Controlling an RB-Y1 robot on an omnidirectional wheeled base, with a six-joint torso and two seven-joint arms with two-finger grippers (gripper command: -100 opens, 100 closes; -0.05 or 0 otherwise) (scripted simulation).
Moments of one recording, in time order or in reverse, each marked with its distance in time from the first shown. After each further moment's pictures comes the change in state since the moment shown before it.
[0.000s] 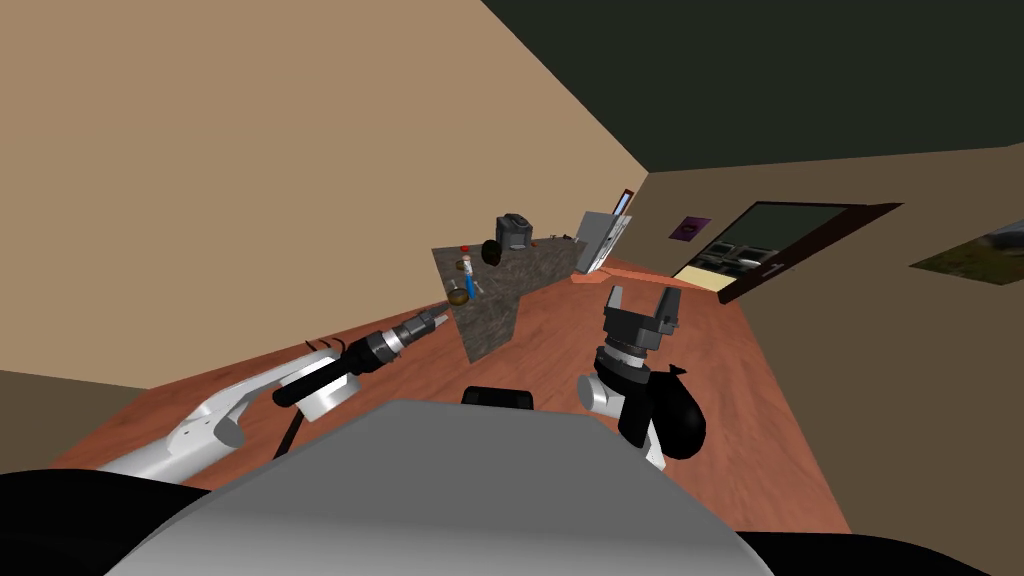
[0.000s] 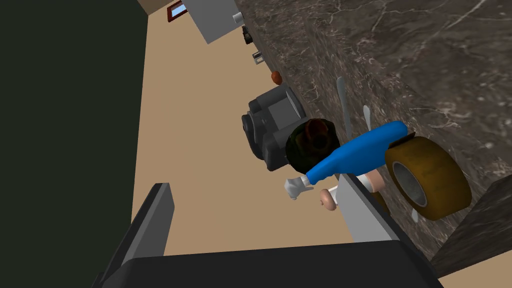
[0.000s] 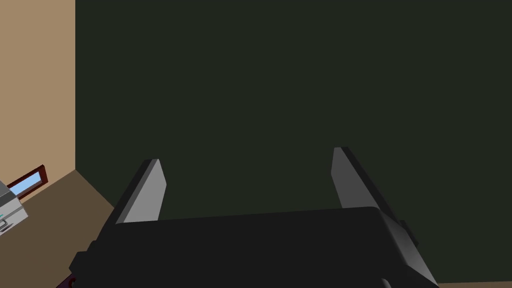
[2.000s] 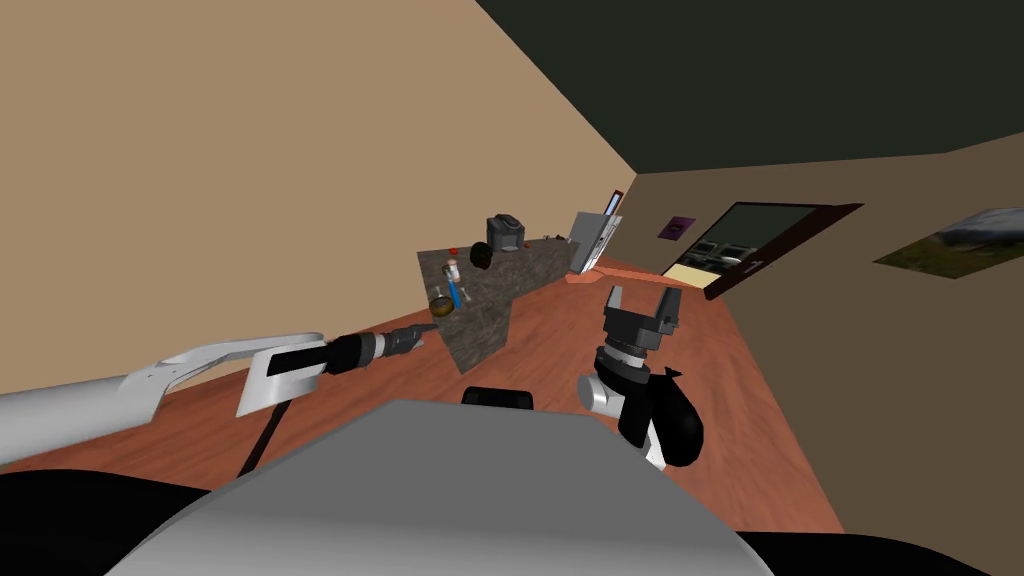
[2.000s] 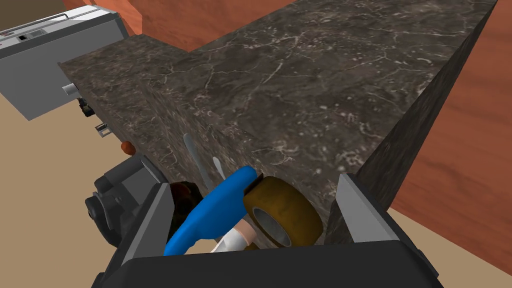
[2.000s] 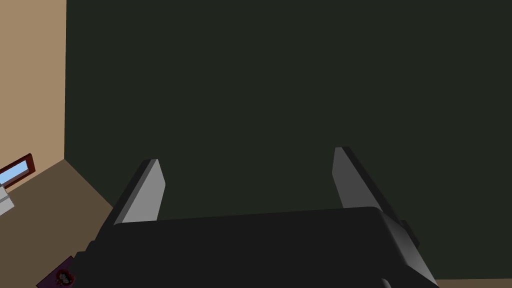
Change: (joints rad) left arm -0.011 0.565 -0.166 0.066 0.325 0.199 0.126; right arm 0.000 0.000 0.000 0.000 0.000 0.000 0.000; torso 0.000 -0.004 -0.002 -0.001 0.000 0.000
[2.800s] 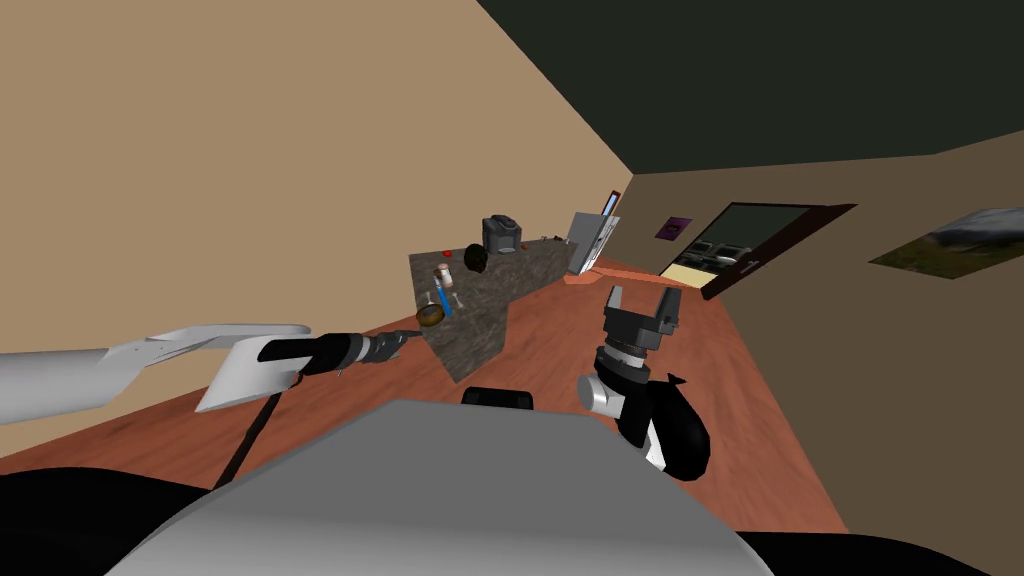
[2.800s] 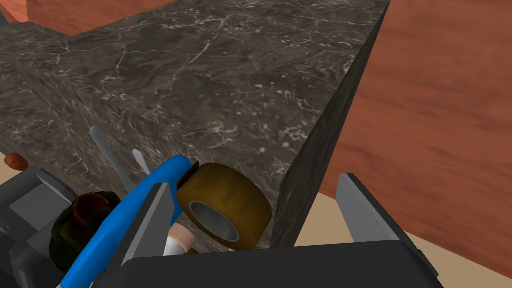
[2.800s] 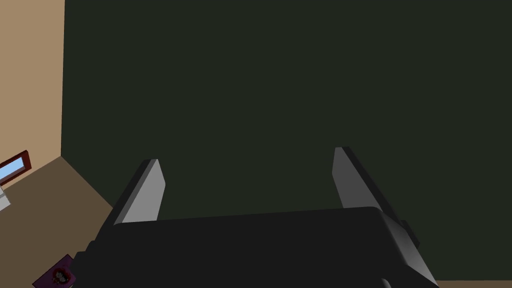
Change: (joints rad) left arm 0.050 0.230 -0.029 0.022 0.188 0.097 0.043; right arm 0.000 0.000 0.000 0.000 0.000 0.000 0.000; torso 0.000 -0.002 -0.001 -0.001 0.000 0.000
